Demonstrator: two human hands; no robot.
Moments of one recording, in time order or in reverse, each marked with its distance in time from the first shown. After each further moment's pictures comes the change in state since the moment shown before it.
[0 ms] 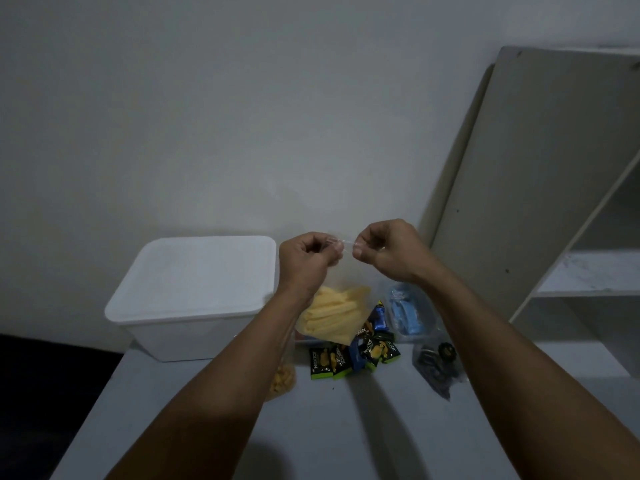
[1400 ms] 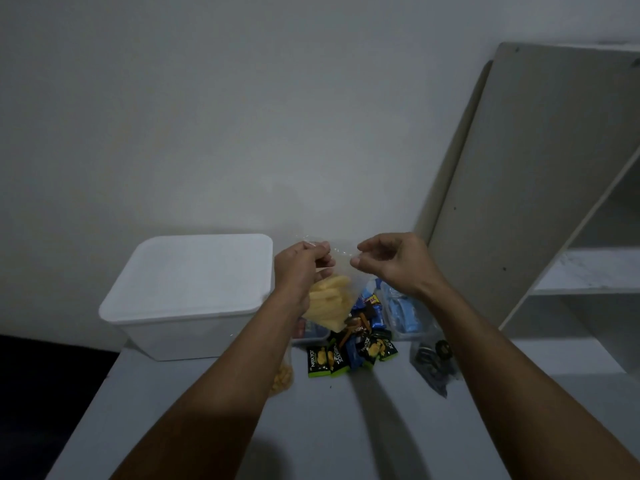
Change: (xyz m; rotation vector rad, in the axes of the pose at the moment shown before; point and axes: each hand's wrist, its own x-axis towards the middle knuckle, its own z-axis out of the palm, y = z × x) left_hand 0.004 -0.006 -0.001 -0.185 0.074 -0.373; right_hand -0.022 0.013 0.008 0.209 0.070 0.104
